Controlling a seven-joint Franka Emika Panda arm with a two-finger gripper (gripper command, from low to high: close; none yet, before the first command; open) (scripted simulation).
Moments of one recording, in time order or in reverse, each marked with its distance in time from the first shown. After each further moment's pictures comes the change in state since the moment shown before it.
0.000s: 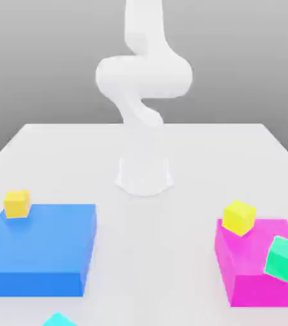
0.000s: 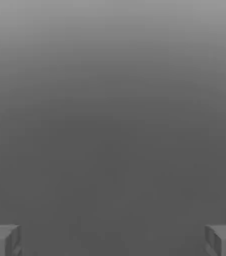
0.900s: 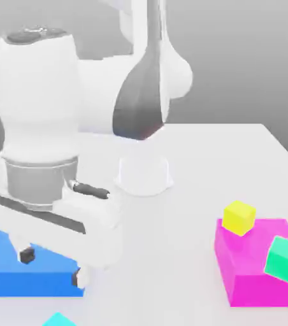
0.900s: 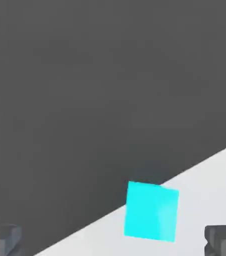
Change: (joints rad) arm -0.152 0.986 -0.060 0.083 0.031 0.247 0.261
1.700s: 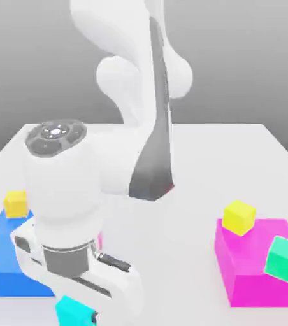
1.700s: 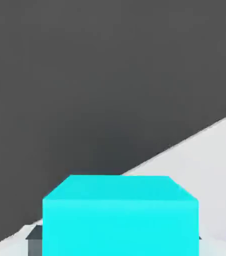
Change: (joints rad) arm 0.084 0.009 0.112 -0.030 0.010 -0.042 -0.047
